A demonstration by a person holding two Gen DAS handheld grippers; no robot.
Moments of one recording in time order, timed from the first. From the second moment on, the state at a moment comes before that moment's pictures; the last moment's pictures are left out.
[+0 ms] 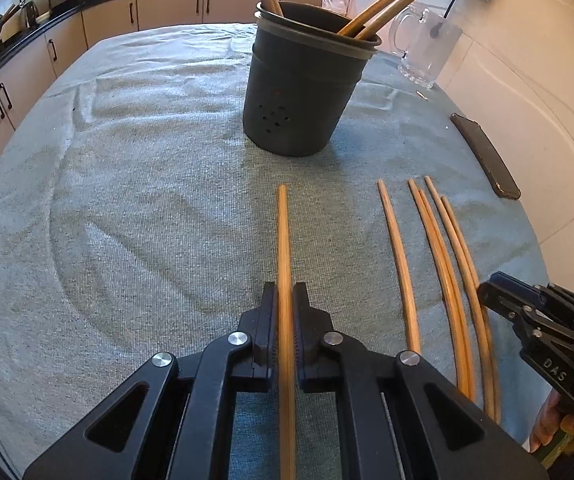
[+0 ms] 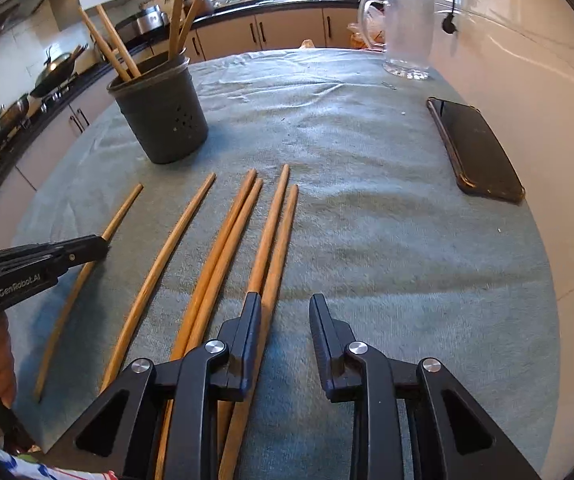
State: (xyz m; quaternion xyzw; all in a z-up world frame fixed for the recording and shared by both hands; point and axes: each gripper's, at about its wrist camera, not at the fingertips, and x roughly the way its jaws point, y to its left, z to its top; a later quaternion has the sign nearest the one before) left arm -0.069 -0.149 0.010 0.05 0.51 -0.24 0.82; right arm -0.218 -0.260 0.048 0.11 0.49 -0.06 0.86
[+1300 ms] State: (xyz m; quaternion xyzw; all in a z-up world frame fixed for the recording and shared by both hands) left arm -0.002 -0.172 0.022 0.06 0.57 -0.23 0.79; right arm -0.152 -0.290 0.047 0.07 0.56 -0.06 0.82
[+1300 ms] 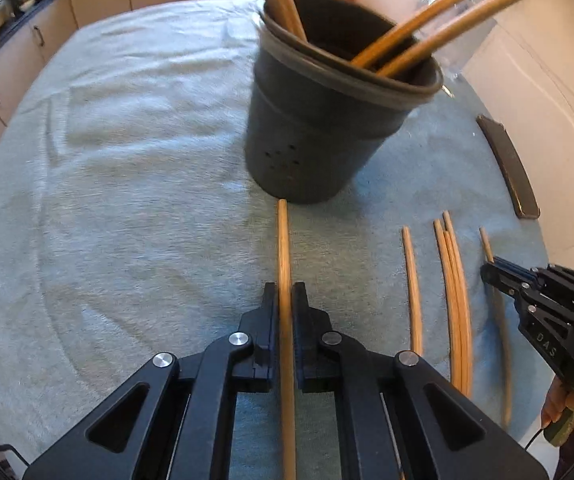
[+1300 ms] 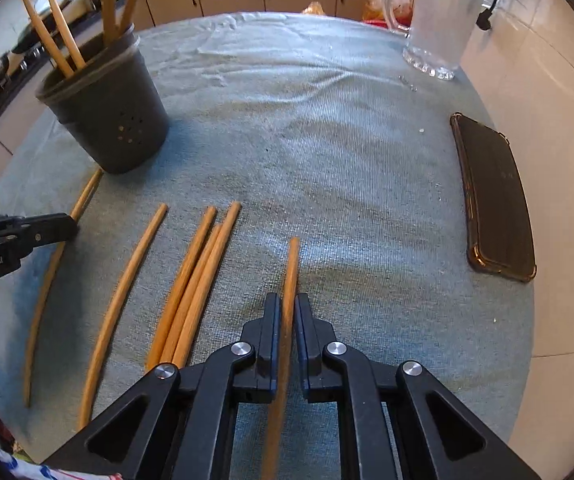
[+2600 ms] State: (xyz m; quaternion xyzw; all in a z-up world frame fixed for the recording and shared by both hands) left arm -0.179 -0.054 0.173 -0.03 0.28 -0.28 0.92; right arm -0.278 -0.235 0.193 0.09 0.29 -0.02 0.95
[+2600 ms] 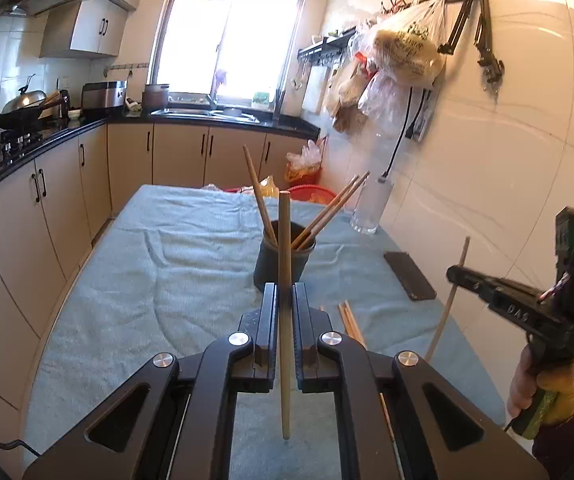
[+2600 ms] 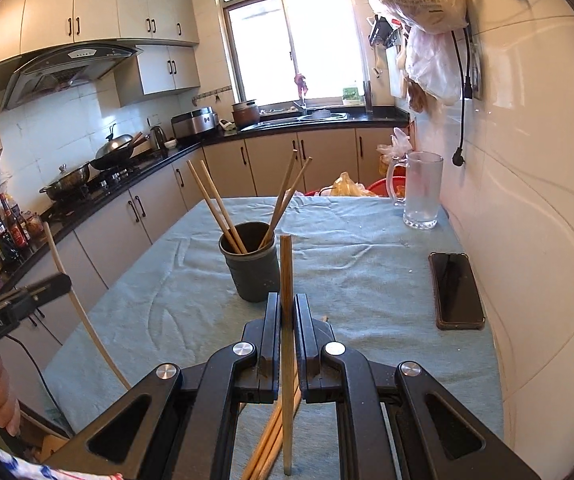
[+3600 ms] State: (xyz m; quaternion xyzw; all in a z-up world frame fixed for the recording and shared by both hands) left arm -0.033 -0.115 0.258 -0.09 0.17 -0.24 0.95; right arm -0.141 -0.217 0.296 0.10 0.13 -0.03 0.99
